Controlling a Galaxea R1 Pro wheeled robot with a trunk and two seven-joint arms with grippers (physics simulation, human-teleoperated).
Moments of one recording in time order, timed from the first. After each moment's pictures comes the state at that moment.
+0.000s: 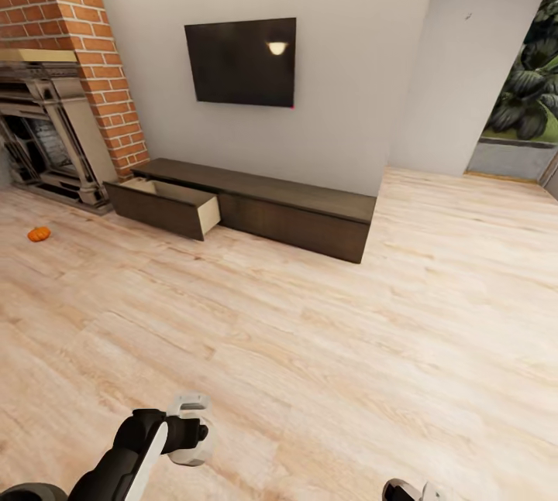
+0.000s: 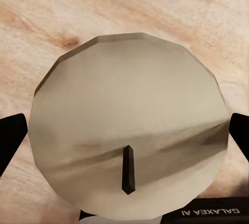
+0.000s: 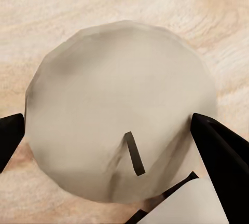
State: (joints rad) left arm -0.27 0.01 -0.05 -1.18 0.12 0.92 0.04; right arm -0.14 -0.04 0.14 -0.83 -0.82 0.14 -0.58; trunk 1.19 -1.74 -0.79
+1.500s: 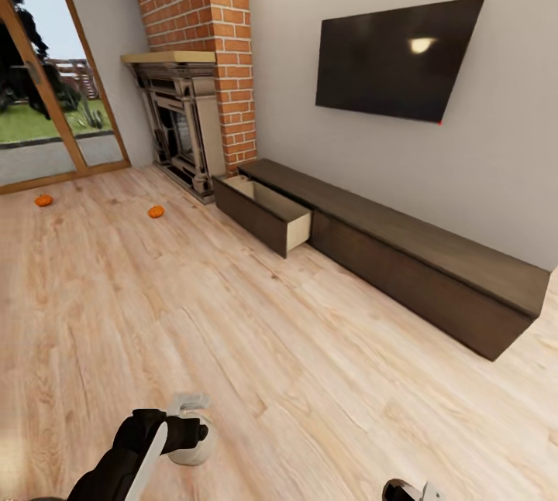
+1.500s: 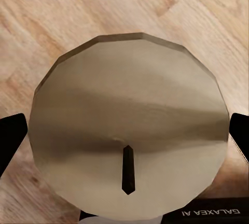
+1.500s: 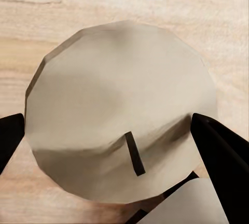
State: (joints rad) left arm -0.27 0.01 -0.05 -1.18 0.12 0.91 0.04; right arm -0.14 -0.04 0.14 -0.83 -0.82 0.14 -0.58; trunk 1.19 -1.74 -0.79
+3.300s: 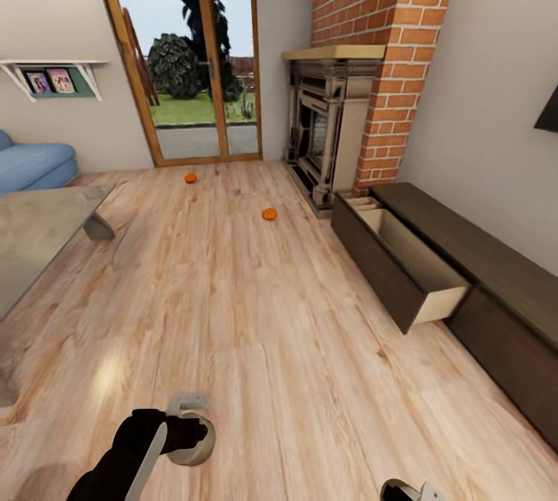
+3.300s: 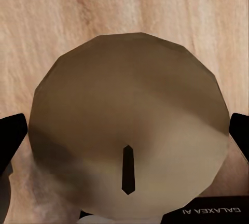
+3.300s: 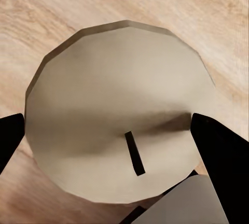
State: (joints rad) left arm -0.27 0.02 -0.05 -1.18 0.12 0.91 0.04; right arm -0.14 -0.04 0.15 -0.83 -0.82 0.14 -0.59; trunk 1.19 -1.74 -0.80
